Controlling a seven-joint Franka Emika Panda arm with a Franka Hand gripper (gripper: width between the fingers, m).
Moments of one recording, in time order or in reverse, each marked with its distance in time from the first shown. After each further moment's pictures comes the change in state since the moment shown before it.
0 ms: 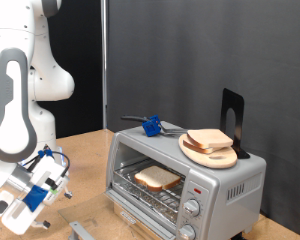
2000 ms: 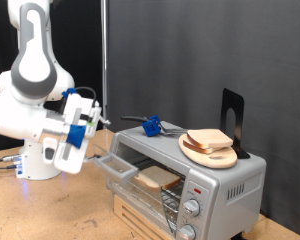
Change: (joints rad) arm 0.035 -0.482 0.130 -0.150 0.120 -0.395 0.399
